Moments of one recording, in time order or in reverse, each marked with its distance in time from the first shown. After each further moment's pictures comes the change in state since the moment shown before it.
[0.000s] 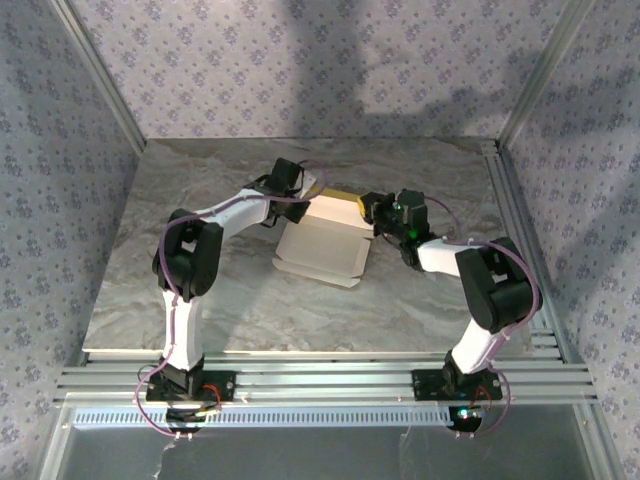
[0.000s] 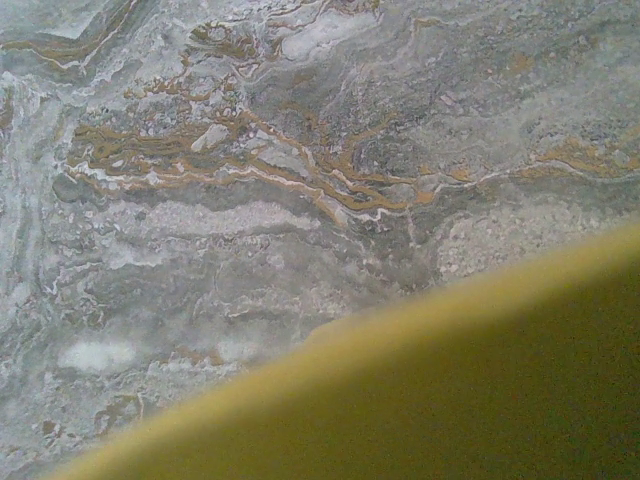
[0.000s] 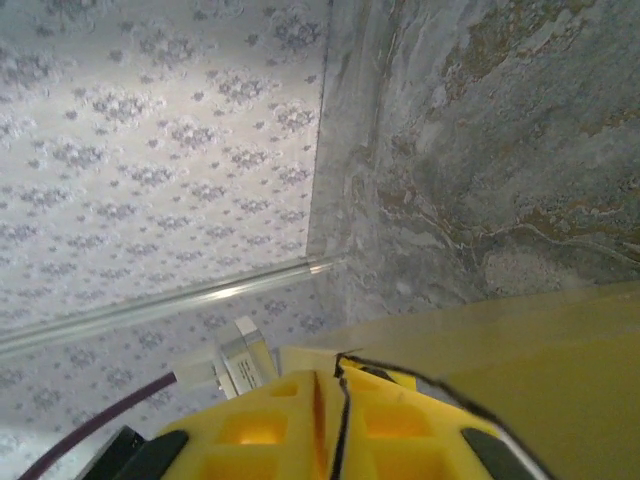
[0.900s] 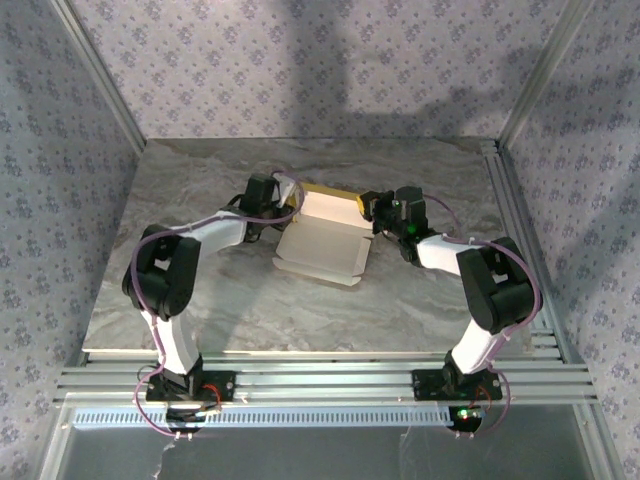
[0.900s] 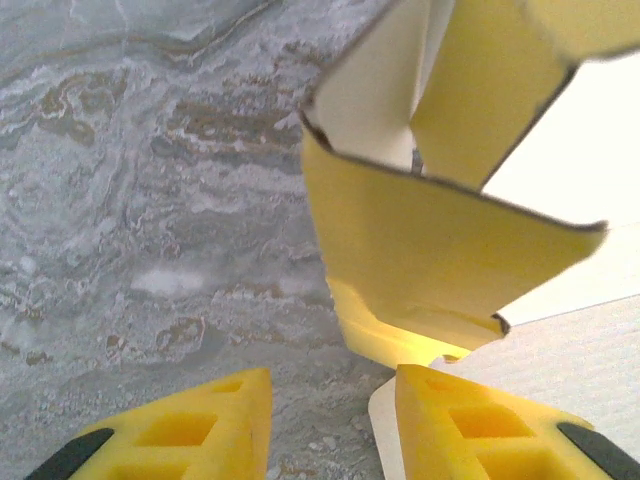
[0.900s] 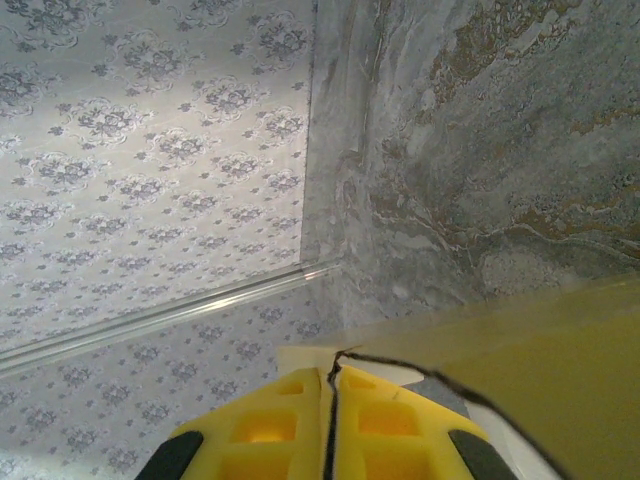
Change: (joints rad) left arm 0.069 -0.224 -0.364 0.337 0.071 -0.069; right arm 0.001 -0.004 0.042 -0.088 0.011 0.012
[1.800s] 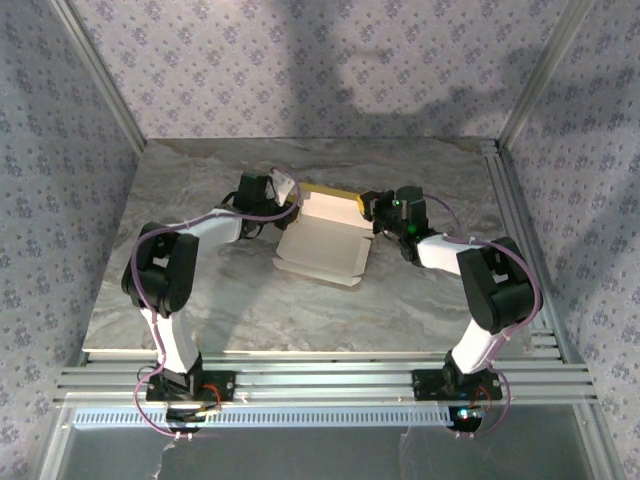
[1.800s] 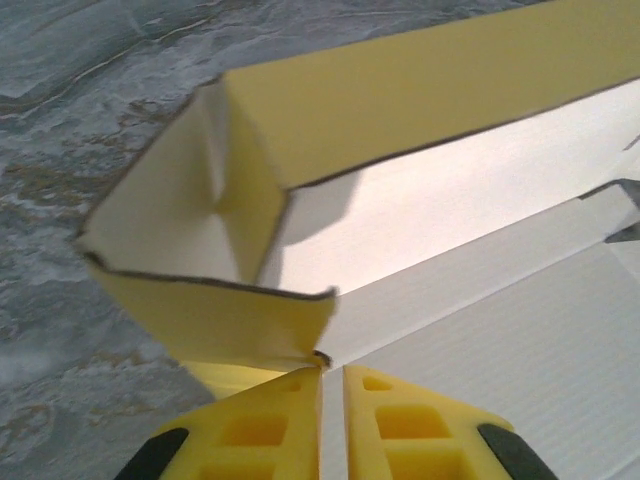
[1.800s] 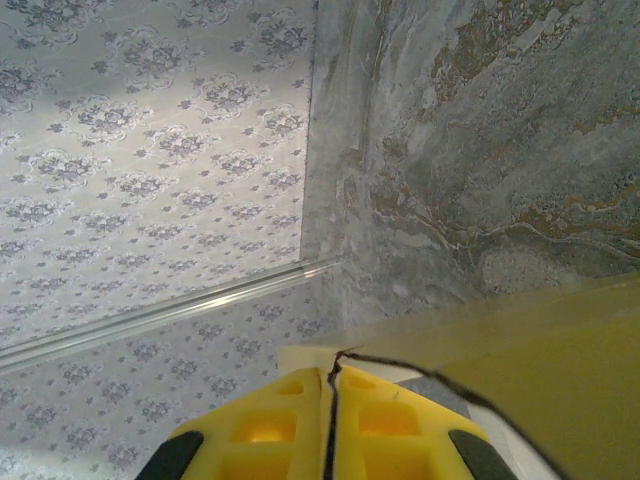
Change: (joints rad) left arm 0.032 0.021 0.009 0.048 0.328 0.002; right arm -0.004 0.000 0.002 -0.002 -0.009 -0.003
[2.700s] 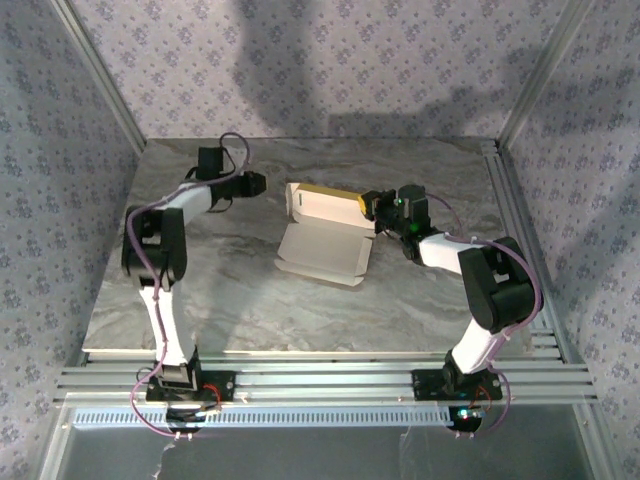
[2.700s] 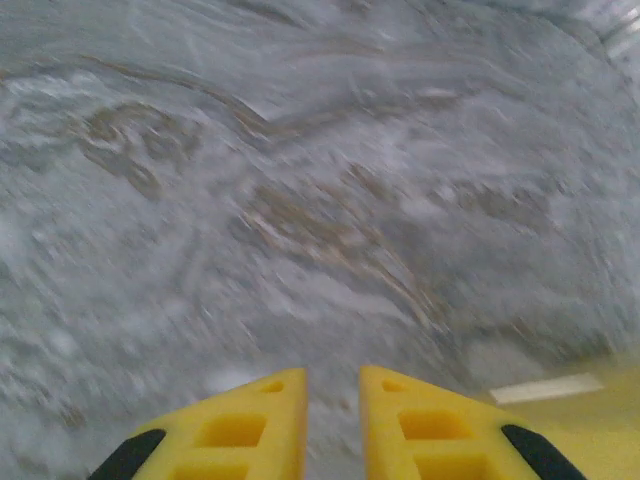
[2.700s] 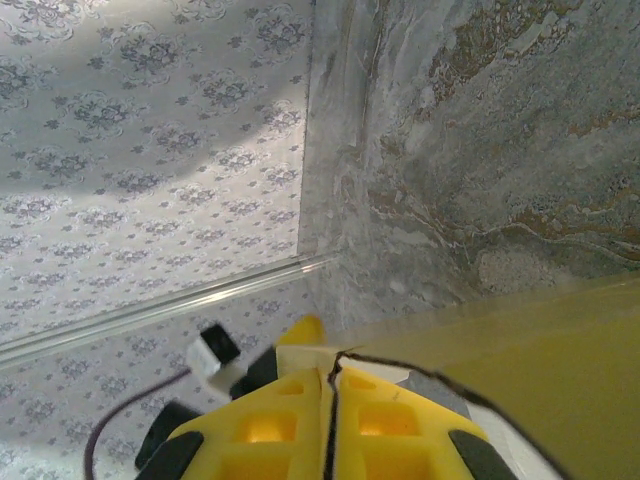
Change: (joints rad) left arm 0.294 0.248 0.352 -0.160 0.261 -0.253; right arm -0.020 0.000 0.006 -0.013 -0.035 -0.011
